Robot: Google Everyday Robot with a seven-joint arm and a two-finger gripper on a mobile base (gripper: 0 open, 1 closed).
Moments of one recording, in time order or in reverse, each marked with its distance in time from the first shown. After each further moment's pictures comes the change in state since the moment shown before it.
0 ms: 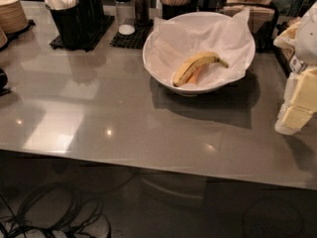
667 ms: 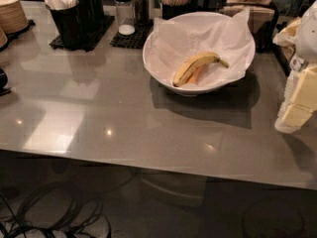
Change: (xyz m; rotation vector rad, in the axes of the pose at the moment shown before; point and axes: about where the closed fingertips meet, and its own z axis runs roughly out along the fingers) arm -0.001 -0.002 -0.002 0.003 -0.017 -0.003
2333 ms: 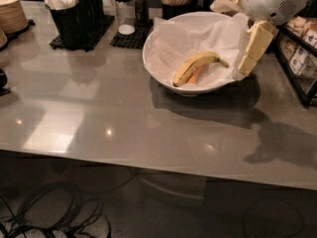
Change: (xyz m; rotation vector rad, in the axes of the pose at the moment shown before) arm -0.102 -0.087 0.030 -0.091 -0.398 -0.323
